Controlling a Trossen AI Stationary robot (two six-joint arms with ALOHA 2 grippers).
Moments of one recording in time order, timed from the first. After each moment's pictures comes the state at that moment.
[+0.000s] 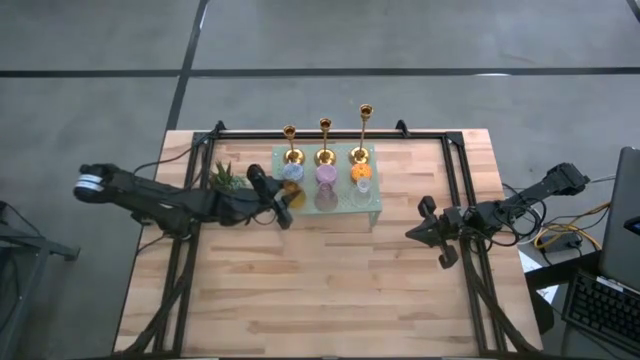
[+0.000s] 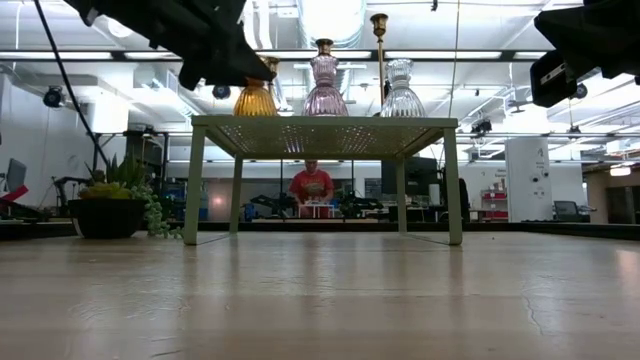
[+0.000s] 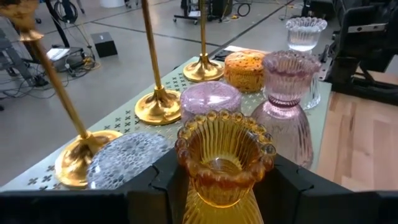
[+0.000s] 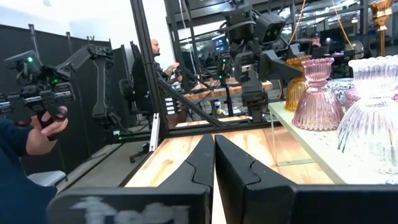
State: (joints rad) left arm -0.11 1.14 0.70 0.13 -0.66 -0.21; right arm 0.43 0.39 0.01 0.53 0.25 0.18
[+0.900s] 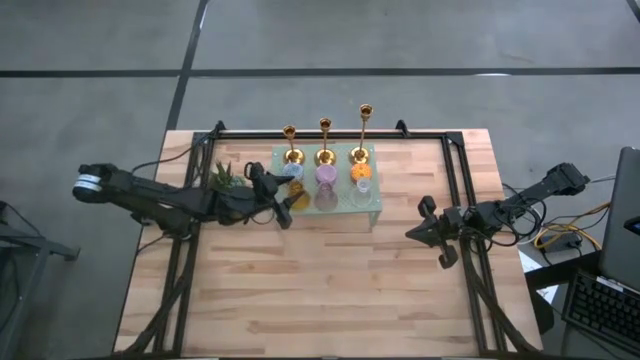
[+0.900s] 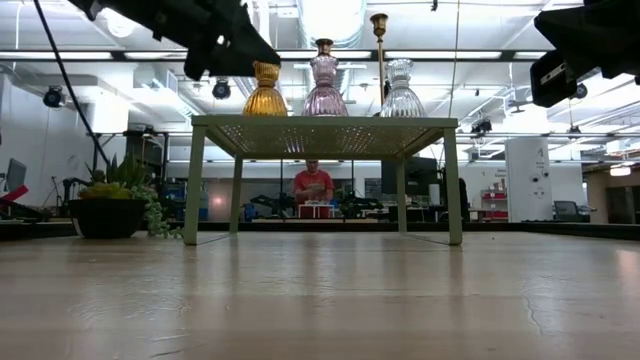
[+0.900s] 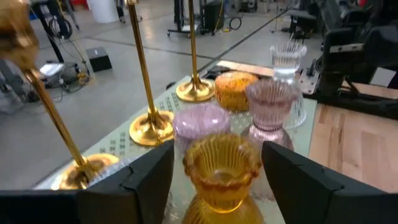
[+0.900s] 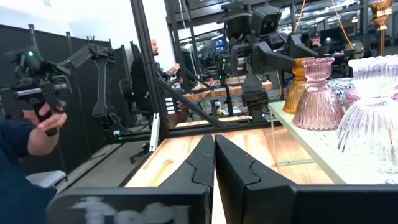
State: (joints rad) left arm -0.11 1.13 0.71 0.18 -0.65 -0.16; right arm 0.43 0.39 0.01 0.53 0.25 0.18
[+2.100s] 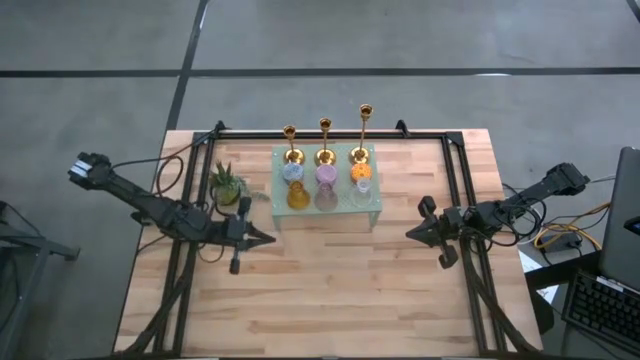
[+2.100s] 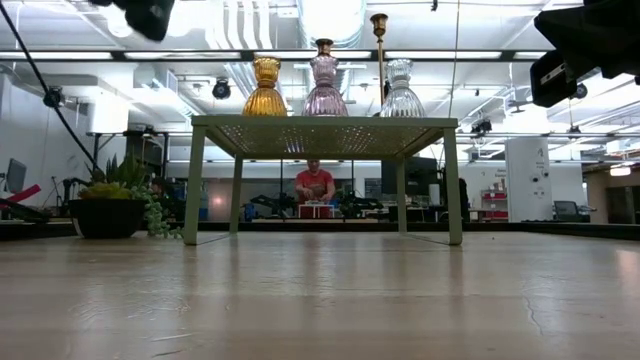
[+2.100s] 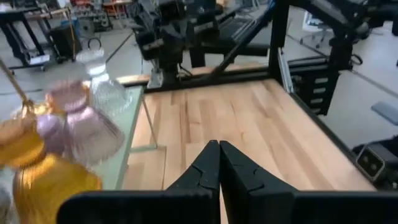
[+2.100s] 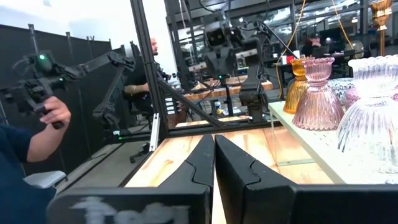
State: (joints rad) left arm -0.46 0.82 0.56 0.08 -0.39 -0.02; right arm 0.43 0.39 0.01 0.53 0.25 0.18
